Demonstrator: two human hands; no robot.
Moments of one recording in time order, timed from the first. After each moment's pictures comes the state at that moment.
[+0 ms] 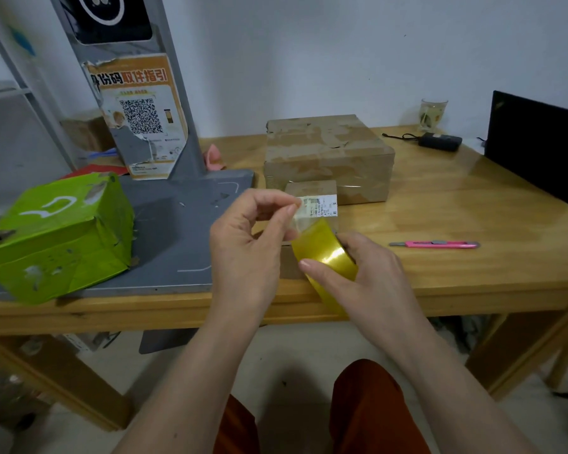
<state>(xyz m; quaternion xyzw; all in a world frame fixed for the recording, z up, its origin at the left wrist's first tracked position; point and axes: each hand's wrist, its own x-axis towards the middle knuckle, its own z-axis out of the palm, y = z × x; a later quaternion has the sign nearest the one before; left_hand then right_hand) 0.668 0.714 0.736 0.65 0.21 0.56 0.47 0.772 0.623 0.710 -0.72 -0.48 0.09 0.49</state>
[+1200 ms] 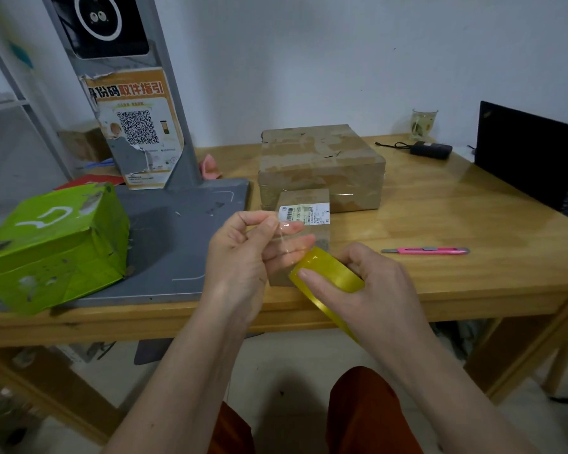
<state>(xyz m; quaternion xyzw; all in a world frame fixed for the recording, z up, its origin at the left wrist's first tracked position) 0.672 0.716 0.739 0.49 0.22 0.45 0.72 0.770 0.607 0.712 -0.73 -0.46 0.04 0.50</state>
